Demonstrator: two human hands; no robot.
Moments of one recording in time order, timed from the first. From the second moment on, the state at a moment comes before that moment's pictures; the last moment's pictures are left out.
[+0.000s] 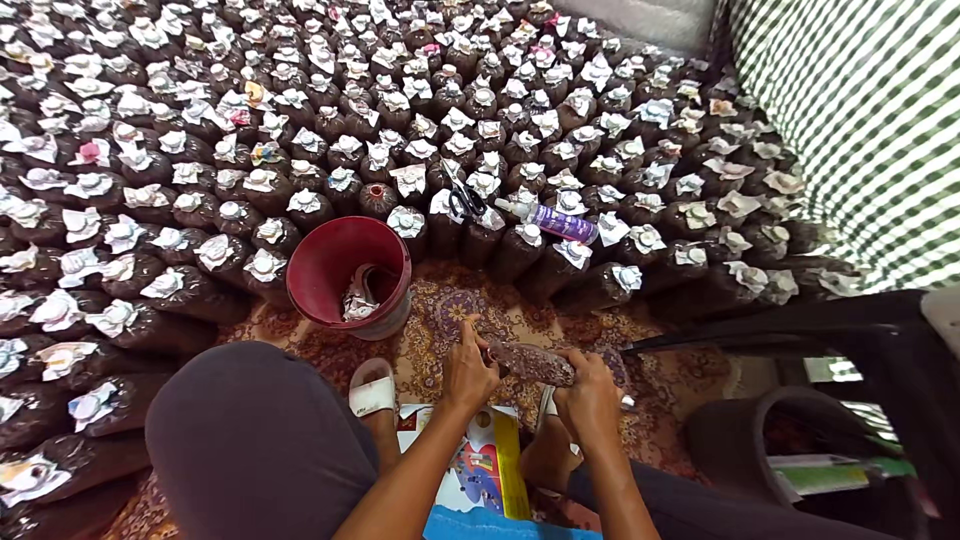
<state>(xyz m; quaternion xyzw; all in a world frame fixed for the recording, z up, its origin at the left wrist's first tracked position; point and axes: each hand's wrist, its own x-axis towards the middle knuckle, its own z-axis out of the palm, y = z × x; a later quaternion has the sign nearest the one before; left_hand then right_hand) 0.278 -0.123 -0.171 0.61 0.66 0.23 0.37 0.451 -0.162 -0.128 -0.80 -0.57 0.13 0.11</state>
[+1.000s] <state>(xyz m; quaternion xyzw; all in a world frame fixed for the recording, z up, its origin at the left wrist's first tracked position) 0.245 -0.122 -0.149 0.58 0.66 0.24 0.42 0.468 -0.172 -0.180 -0.77 -0.42 0.38 0.30</state>
